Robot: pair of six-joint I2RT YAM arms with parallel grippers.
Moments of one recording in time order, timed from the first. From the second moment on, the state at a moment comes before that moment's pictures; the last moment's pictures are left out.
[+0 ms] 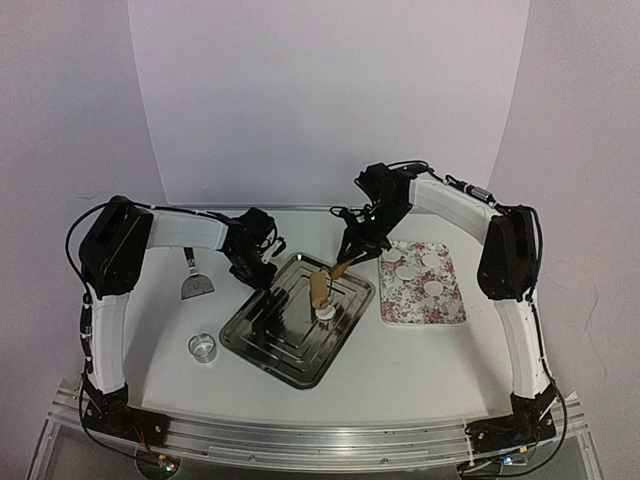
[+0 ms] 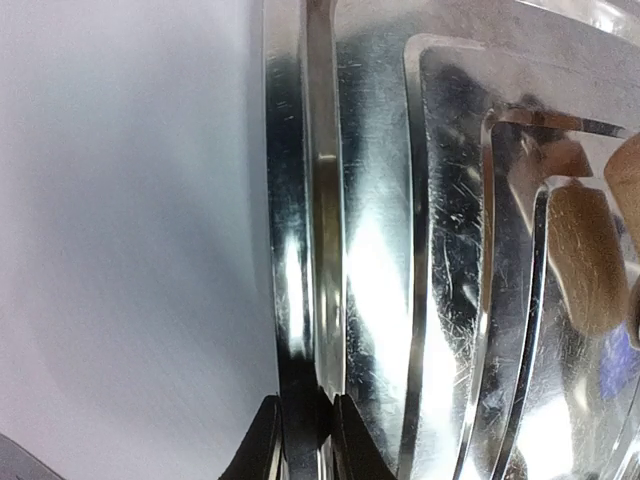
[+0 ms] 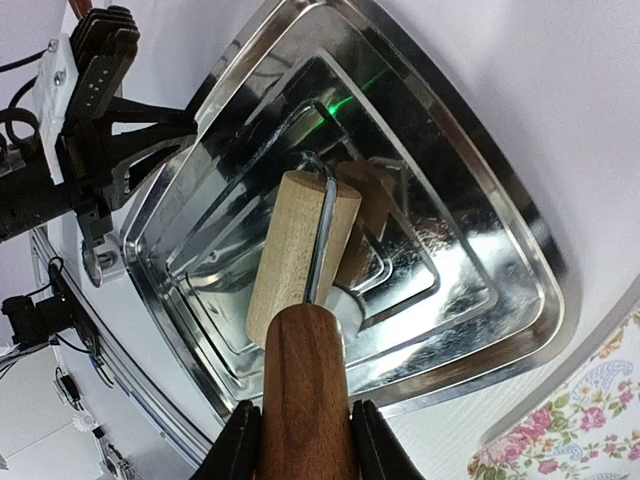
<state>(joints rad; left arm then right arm) -0.62 2.10 1.48 -0.55 0.00 -0.07 0.57 2.33 2.22 -1.16 -0.51 0.26</state>
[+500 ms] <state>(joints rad) -0.62 2.18 1.66 -0.56 0.02 0.04 0.52 2.09 1.99 -1.21 -0.54 0.18</state>
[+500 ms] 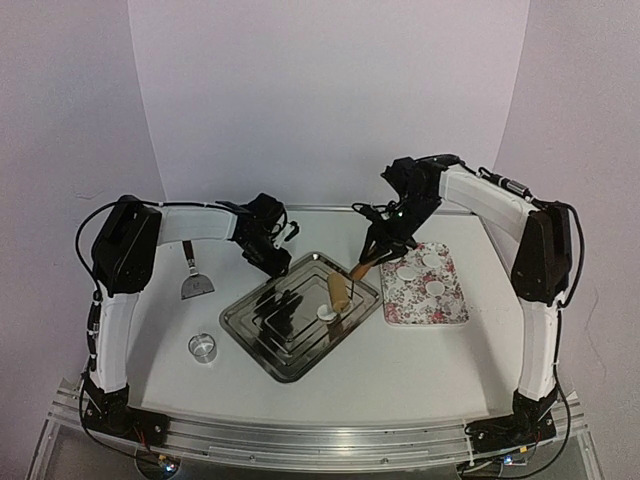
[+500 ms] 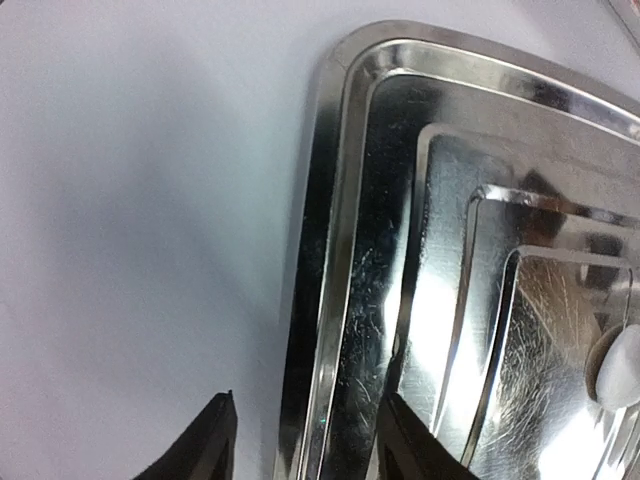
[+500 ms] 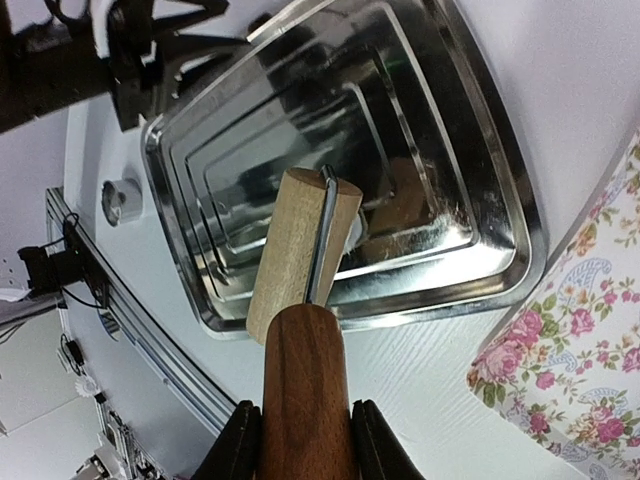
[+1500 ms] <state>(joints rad) -0.55 1.80 1.17 -0.73 0.08 -0.76 0.56 2.26 2.13 -1.25 -0.54 0.07</state>
